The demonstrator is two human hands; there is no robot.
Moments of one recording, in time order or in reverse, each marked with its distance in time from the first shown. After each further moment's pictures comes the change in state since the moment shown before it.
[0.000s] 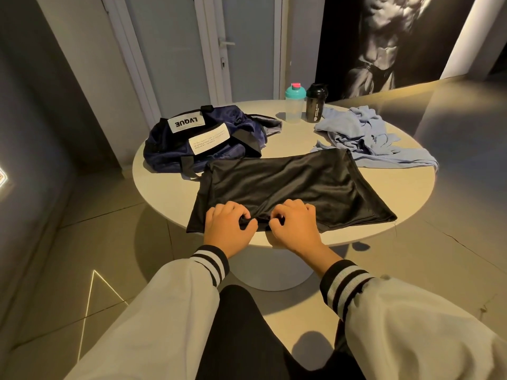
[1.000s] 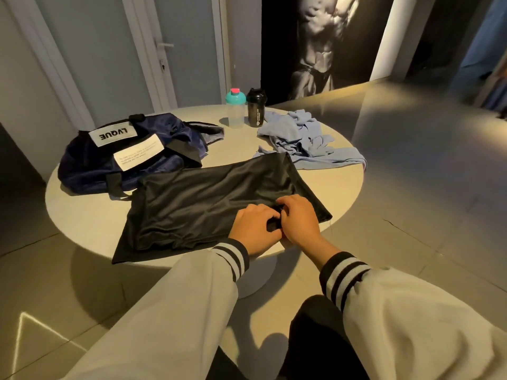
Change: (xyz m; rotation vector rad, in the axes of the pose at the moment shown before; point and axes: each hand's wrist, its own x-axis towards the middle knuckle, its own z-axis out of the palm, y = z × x) left_hand 0.055 0.154 0.069 -0.155 -0.313 0.290; right_hand 0.003 0.113 -0.063 0.083 0.131 0.301
